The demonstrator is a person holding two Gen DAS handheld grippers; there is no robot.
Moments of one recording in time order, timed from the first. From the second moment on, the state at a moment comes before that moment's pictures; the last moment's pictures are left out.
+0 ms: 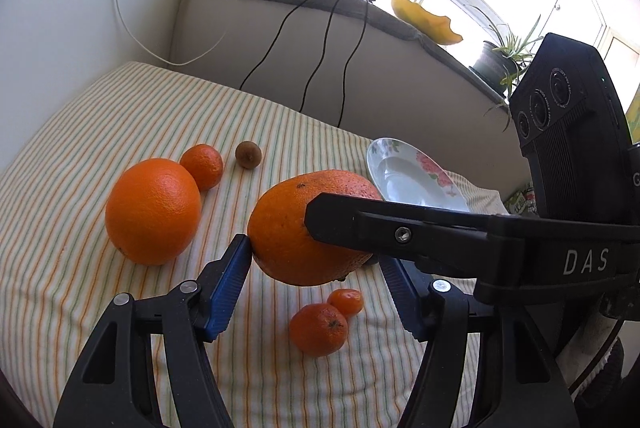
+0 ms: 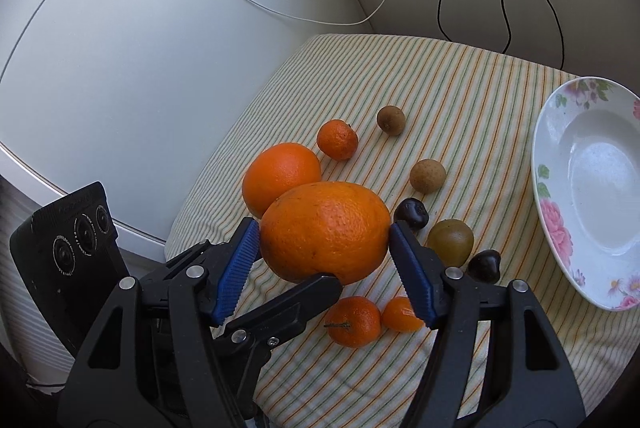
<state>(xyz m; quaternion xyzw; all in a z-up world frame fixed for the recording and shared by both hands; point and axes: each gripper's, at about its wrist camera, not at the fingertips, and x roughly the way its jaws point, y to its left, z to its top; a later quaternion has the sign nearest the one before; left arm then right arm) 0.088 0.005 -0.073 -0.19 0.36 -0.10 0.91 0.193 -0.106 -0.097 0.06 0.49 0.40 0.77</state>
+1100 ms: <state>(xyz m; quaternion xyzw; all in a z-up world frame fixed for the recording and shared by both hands) 0.176 -0.145 -0.076 -0.11 0.41 -0.18 0.89 0.254 -0.276 -0.115 0.15 0.47 0.31 0.81</state>
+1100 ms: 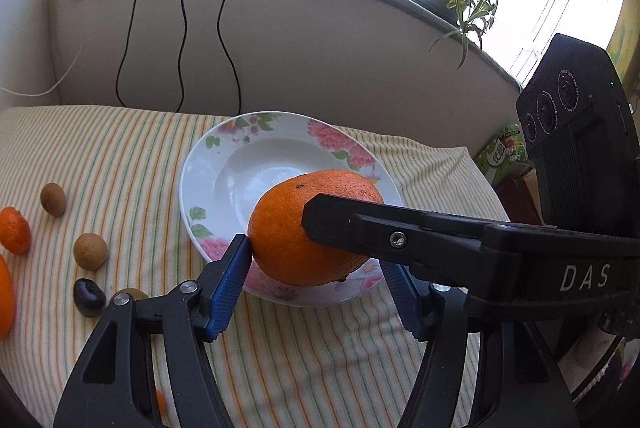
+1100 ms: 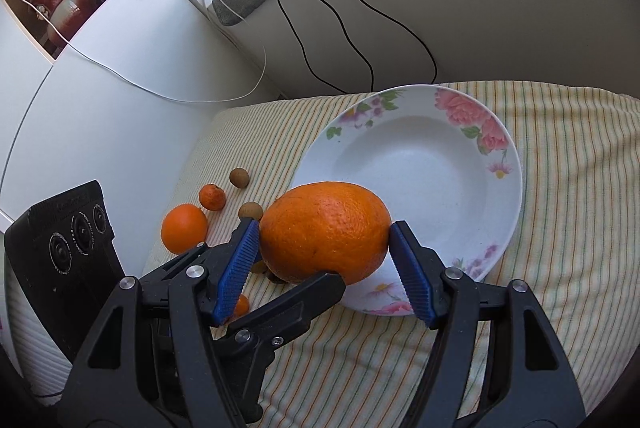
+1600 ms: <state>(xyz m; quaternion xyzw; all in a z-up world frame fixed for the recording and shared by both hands) 0.183 -0.153 -0.074 -0.07 0.40 -0.17 0.90 0.261 -0.287 -0.127 0.18 0.47 0.30 0.81</state>
